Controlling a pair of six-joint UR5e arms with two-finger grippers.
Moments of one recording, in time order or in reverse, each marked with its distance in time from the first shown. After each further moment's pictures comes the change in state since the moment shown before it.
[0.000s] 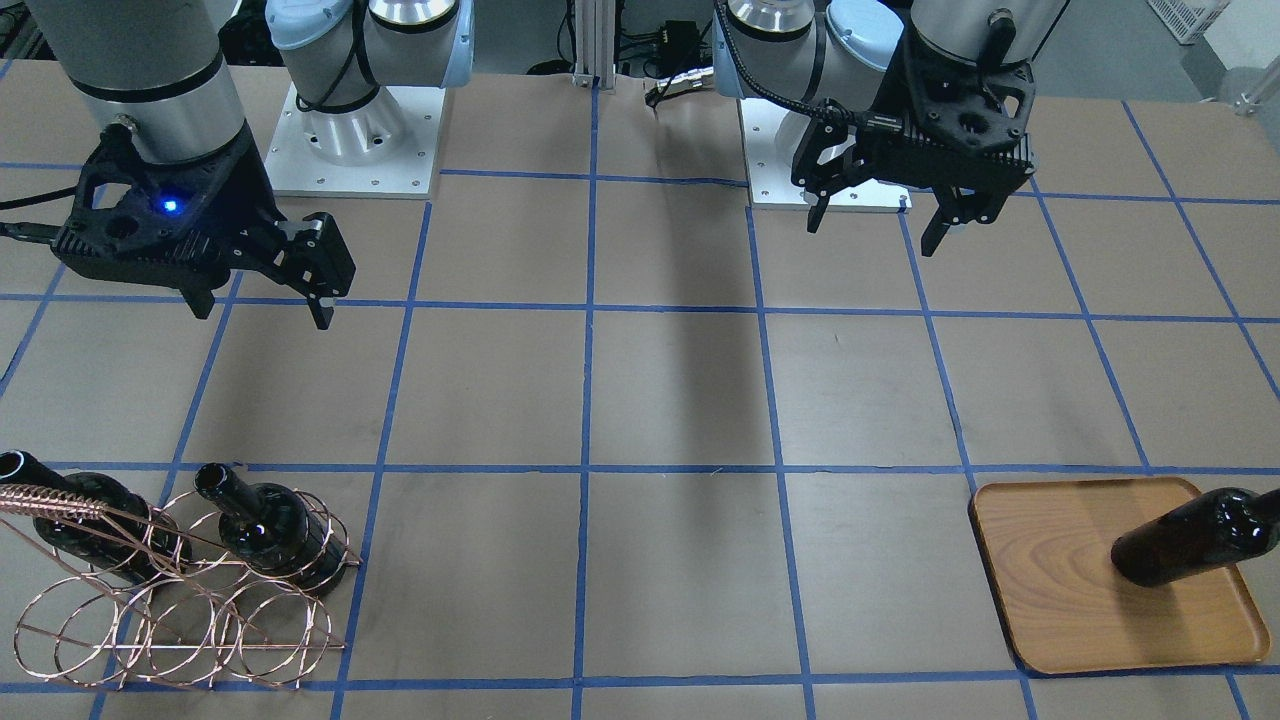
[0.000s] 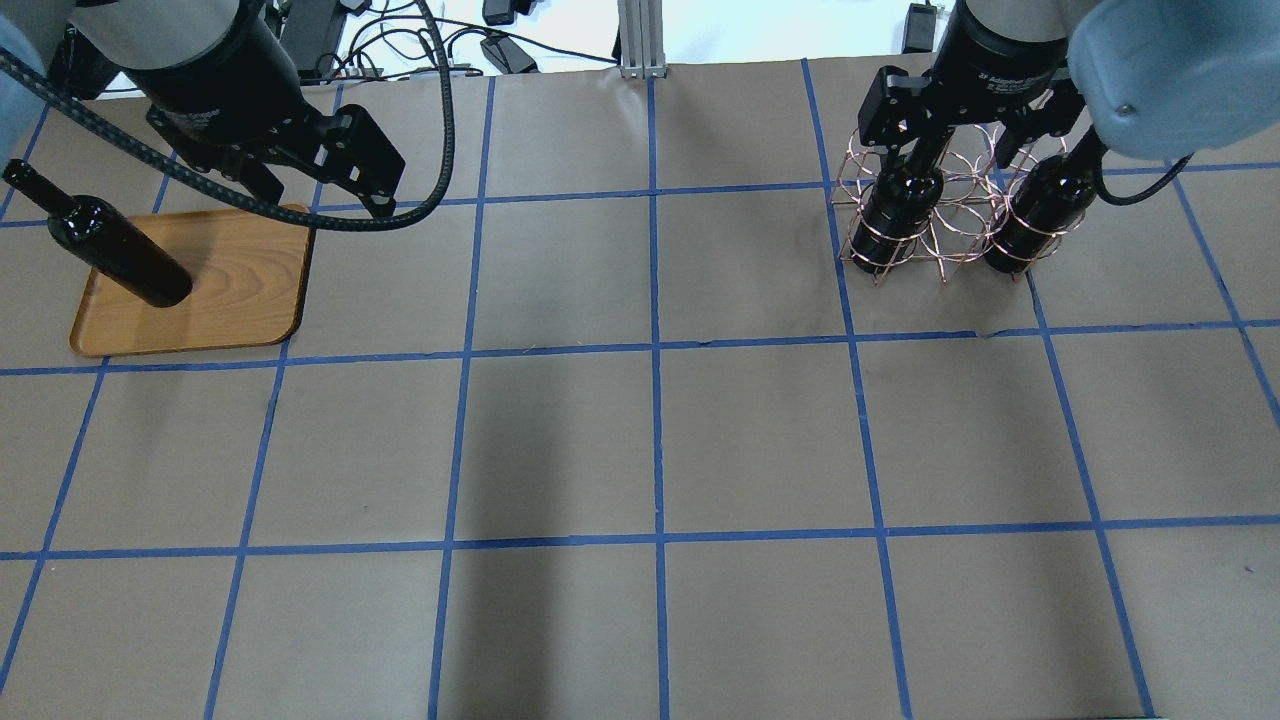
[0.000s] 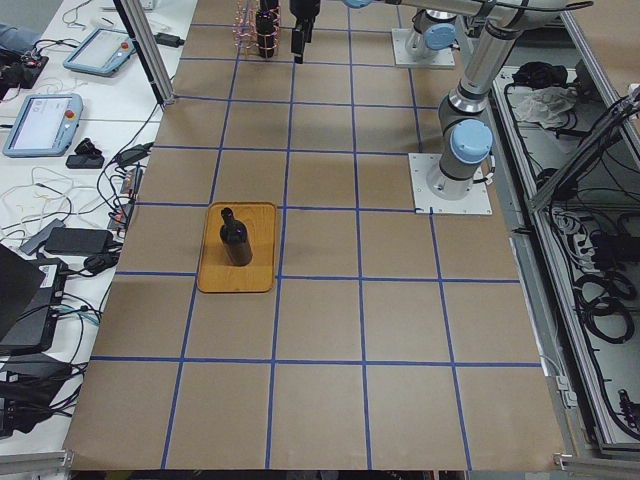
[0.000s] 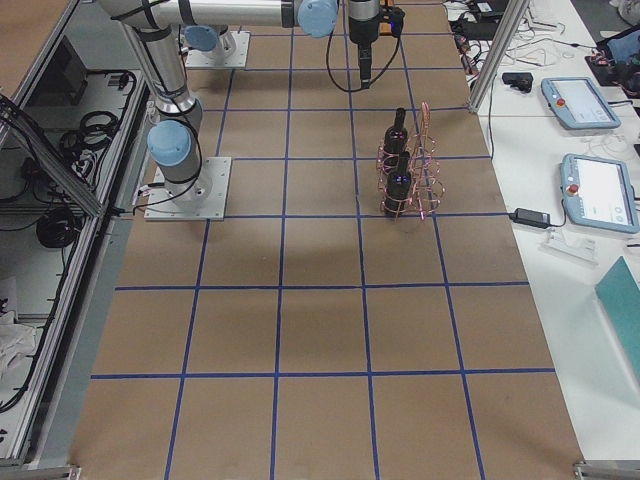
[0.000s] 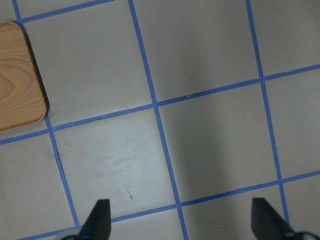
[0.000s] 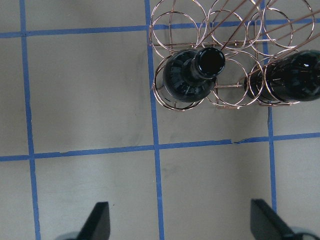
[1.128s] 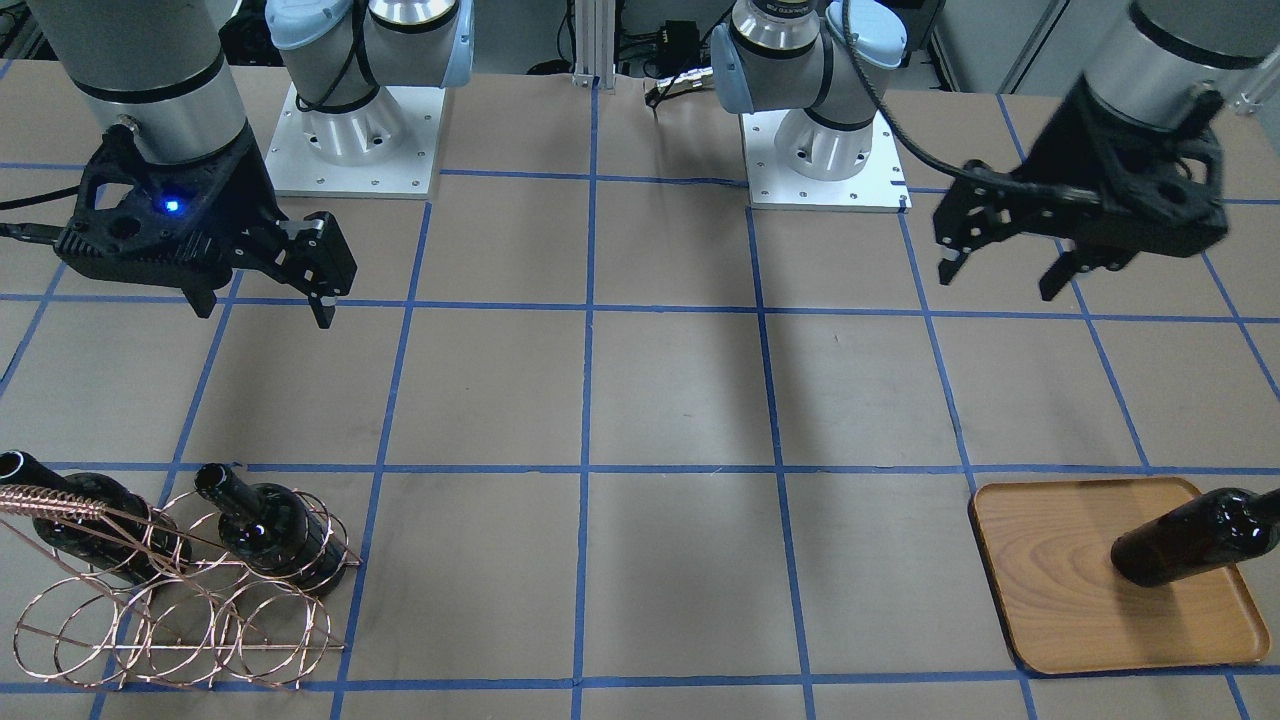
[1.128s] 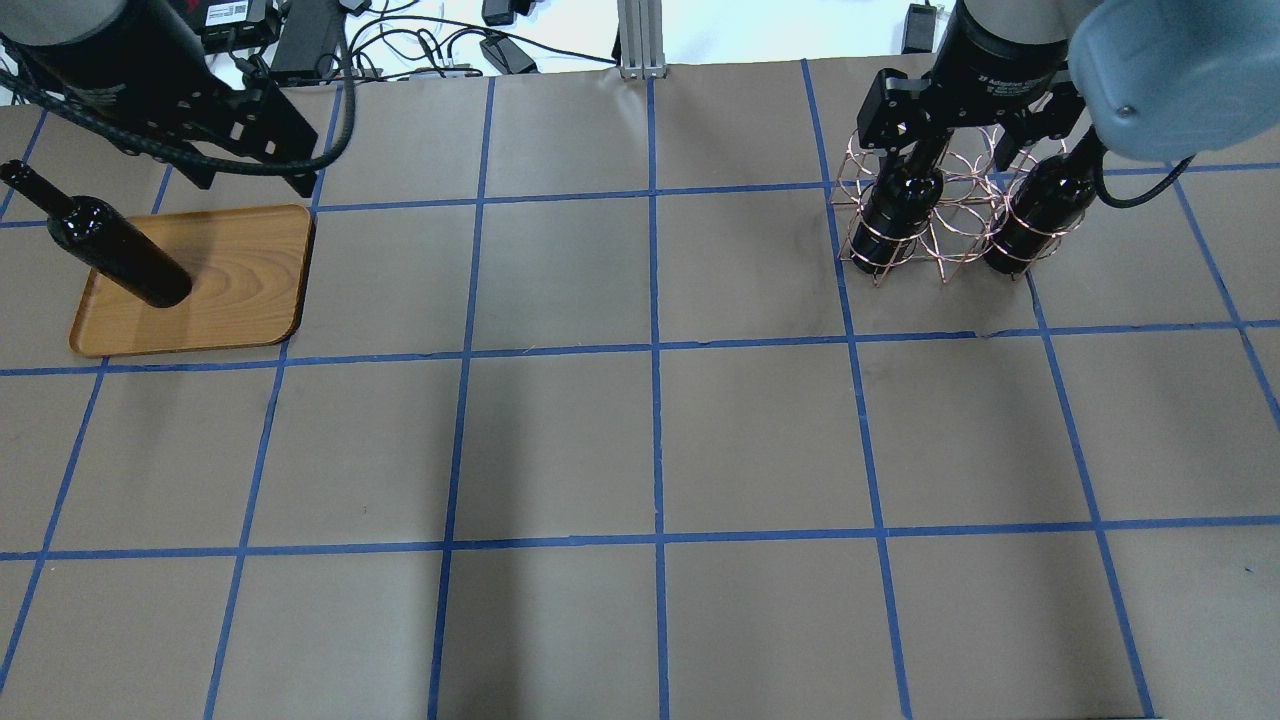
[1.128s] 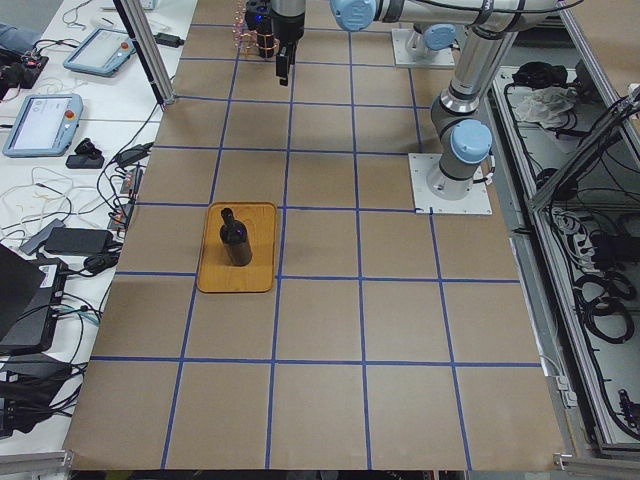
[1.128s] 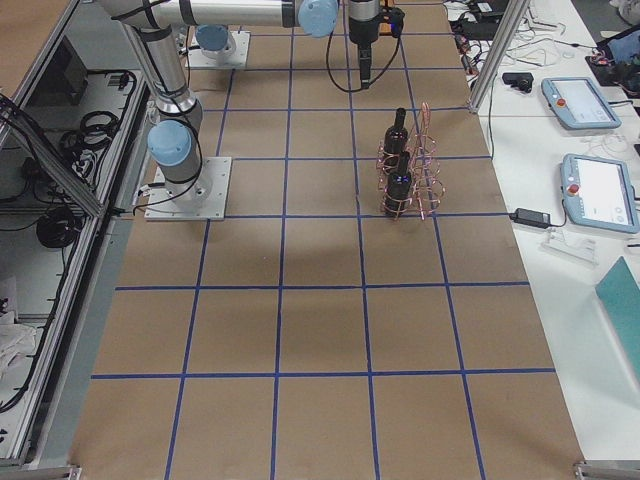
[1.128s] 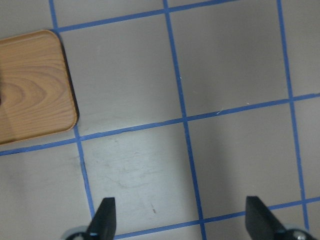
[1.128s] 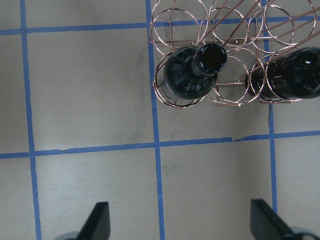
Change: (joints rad) left arm 0.099 -0.018 0.008 0.042 -0.021 0.057; right arm 0.001 0.000 0.000 0.009 0.001 0.000
